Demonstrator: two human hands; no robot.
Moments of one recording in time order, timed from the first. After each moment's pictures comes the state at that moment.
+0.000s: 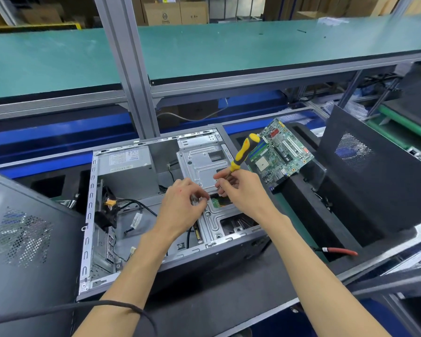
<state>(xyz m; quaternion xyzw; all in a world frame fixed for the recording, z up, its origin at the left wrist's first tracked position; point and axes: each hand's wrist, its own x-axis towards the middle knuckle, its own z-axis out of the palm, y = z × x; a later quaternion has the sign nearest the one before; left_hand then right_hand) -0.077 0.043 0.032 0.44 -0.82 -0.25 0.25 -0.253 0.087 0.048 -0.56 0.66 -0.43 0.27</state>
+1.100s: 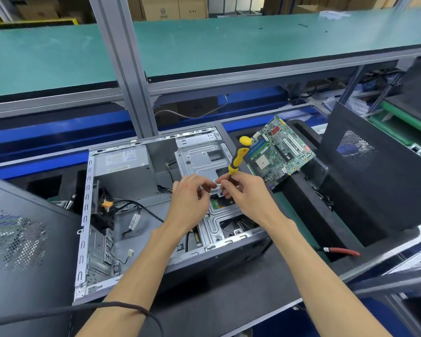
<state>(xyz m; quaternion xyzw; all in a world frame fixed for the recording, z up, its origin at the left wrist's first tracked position) -0.103 0.036 0.027 0.45 -0.80 -0.28 0.29 -0.264 0.091 0.036 -0.58 0.65 -0.43 0.24</state>
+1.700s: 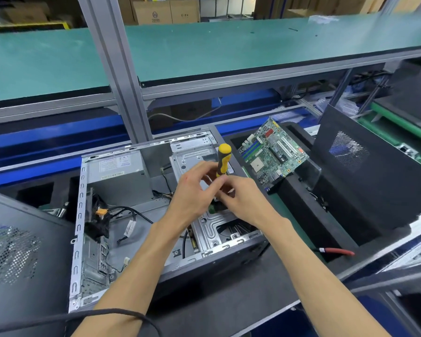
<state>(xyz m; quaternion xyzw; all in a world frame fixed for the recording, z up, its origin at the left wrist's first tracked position) -0.118 0.029 0.058 0.31 -0.79 -0.35 0.39 -0.264 0.087 0.048 -0.64 0.66 -0.34 0.19</state>
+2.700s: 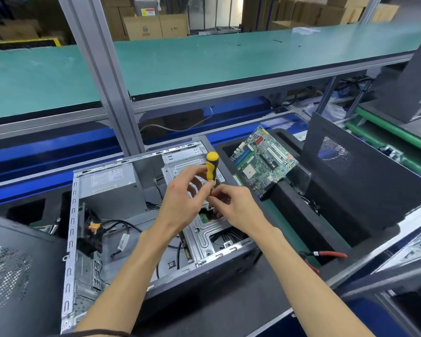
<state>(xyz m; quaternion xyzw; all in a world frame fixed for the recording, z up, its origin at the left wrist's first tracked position) -0.113 0.026 0.065 0.30 -0.79 -0.34 0.41 -0.264 0.092 0.041 -0.58 0.65 -0.42 0.25</state>
